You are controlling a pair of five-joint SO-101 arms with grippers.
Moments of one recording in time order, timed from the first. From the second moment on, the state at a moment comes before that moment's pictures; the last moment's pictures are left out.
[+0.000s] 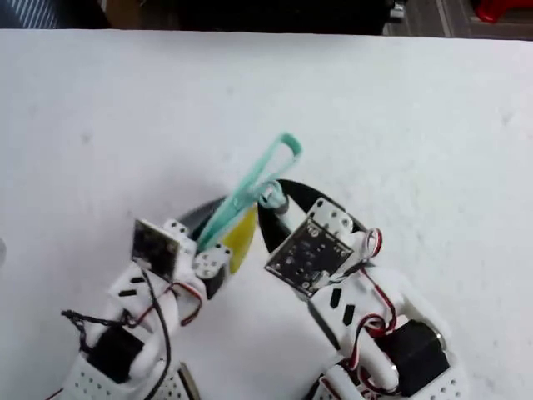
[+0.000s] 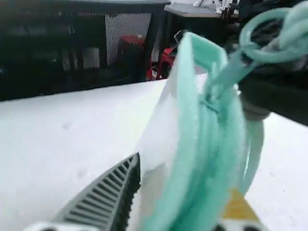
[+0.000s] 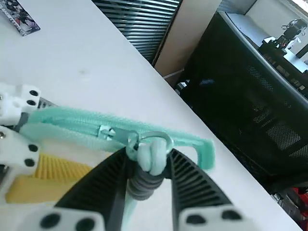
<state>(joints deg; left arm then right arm) 25.2 -101.6 83.0 42.9 9.9 -36.2 -75.7 42.7 56.3 30.8</state>
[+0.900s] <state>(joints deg) 25.5 -104.0 73.9 55.0 2.3 -36.2 -43.5 6.6 73.4 32.9</state>
